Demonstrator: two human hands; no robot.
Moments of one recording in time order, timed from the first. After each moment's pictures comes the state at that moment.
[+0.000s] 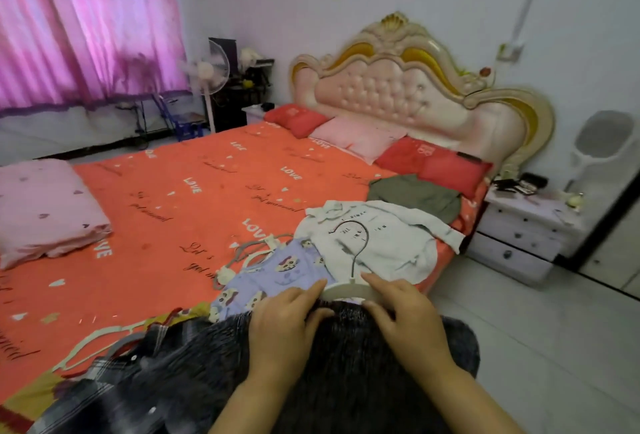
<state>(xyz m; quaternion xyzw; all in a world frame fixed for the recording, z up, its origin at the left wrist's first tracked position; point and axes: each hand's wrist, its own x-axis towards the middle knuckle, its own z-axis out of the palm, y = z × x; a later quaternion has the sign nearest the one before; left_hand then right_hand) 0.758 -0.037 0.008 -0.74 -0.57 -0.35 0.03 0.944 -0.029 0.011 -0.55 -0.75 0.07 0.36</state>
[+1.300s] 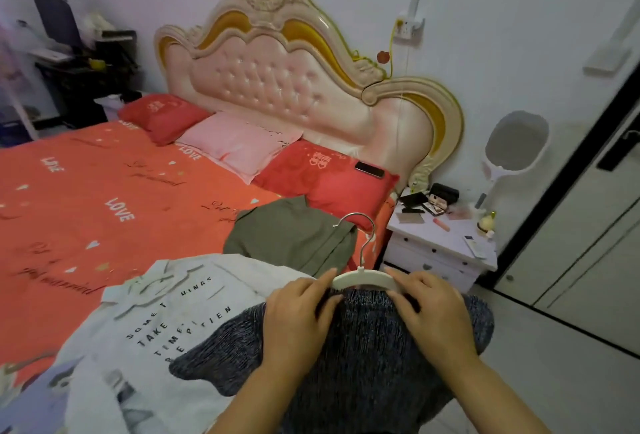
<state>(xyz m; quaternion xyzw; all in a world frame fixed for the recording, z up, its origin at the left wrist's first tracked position) 1.270 0.465 -0.023 -0.77 -0.47 -0.43 -0.05 1.465 0.429 0.002 -0.66 -0.68 -0.04 0.32</state>
